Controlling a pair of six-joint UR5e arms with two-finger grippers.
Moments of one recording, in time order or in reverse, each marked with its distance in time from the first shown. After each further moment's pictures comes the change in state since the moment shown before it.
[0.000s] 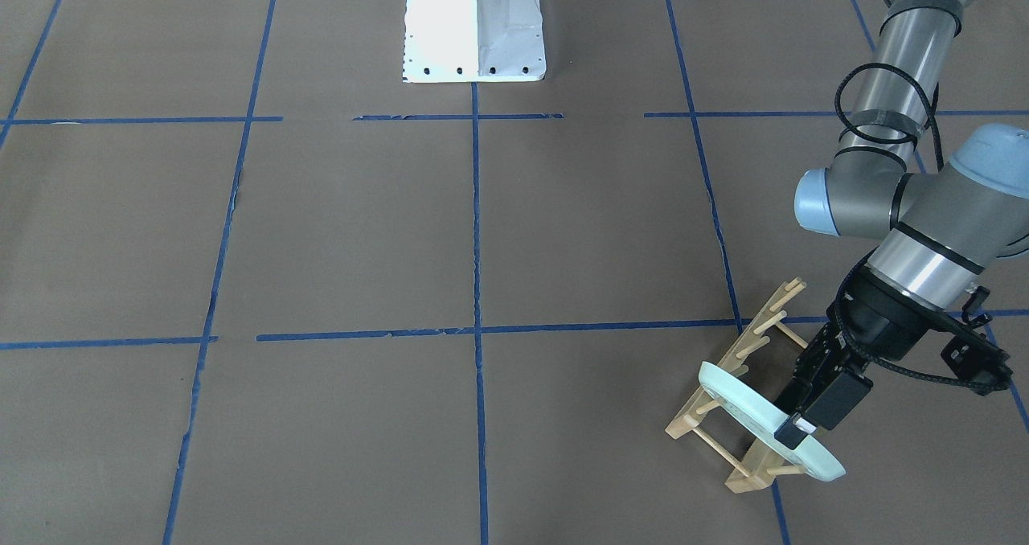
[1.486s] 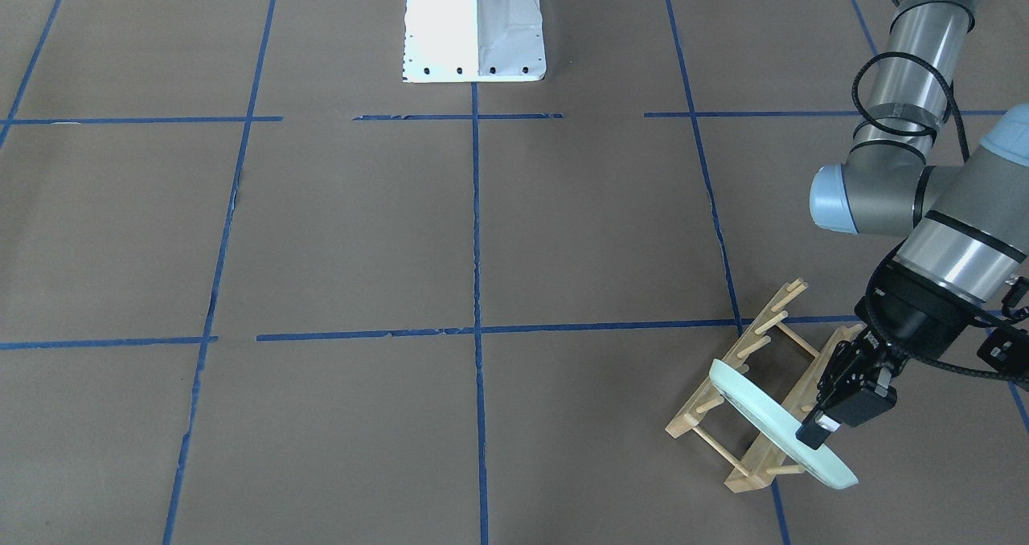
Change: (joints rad) left arm -0.052 -0.007 -0.056 0.003 -0.004 -0.014; right arm 0.000 0.000 0.001 0.000 0.000 0.000
